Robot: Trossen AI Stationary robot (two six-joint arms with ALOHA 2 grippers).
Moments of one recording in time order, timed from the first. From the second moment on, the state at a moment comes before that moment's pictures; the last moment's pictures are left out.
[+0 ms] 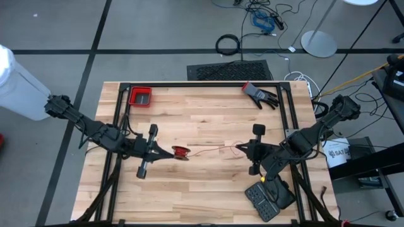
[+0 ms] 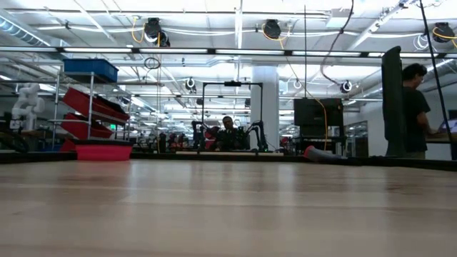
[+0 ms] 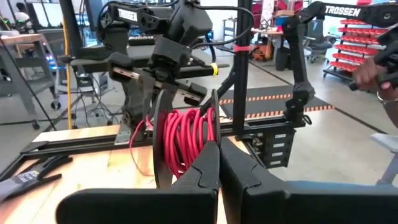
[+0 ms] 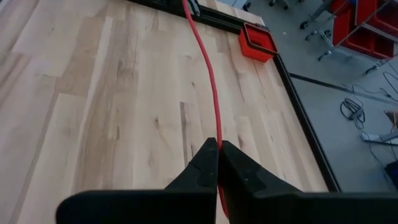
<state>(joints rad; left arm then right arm) -0.51 0.98 0.87 0.06 -0.31 0.00 0.60 1.23 1.12 -0.71 0.78 0.24</state>
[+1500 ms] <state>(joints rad) -0.36 1.19 0.87 0.01 -0.07 -0.07 0.59 1.34 1.13 0.08 0.70 -0.35</state>
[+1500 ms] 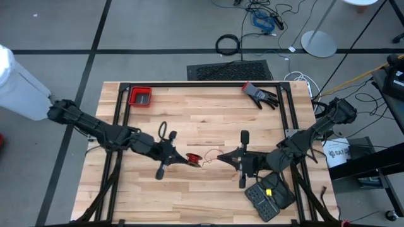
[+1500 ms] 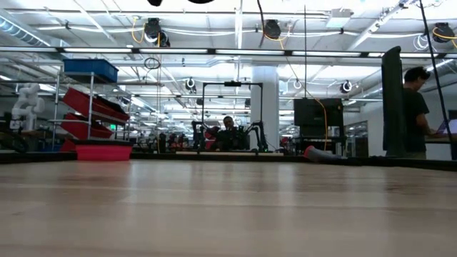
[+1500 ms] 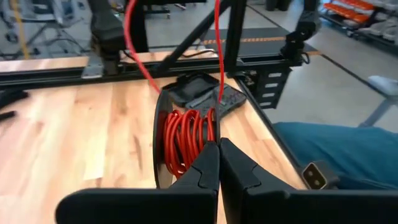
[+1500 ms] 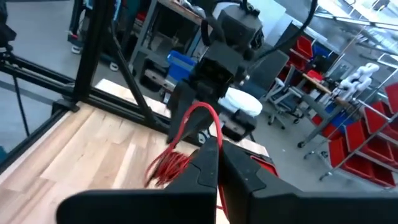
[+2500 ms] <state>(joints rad) -0.36 1.18 0.89 0.01 0.08 -0.06 0.56 1.38 1.13 -0.02 0.71 -0.40</state>
